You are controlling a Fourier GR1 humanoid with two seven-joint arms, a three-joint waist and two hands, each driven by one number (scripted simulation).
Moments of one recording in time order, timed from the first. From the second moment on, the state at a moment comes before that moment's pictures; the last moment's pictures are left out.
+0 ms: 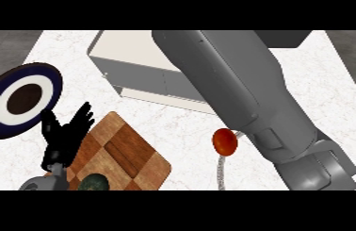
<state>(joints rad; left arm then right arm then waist) -0.05 0.17 0.08 -1.35 0.11 -0.01 0.29 -1.51 0.00 0.14 -0.80 0.84 -0.30 1.00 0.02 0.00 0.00</state>
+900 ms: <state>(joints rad) -0.06 0.17 0.10 -1.34 0.11 -0.02 0.30 -1.45 -0.05 -0.02 -0.98 0.87 -0.62 1.01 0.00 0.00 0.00</state>
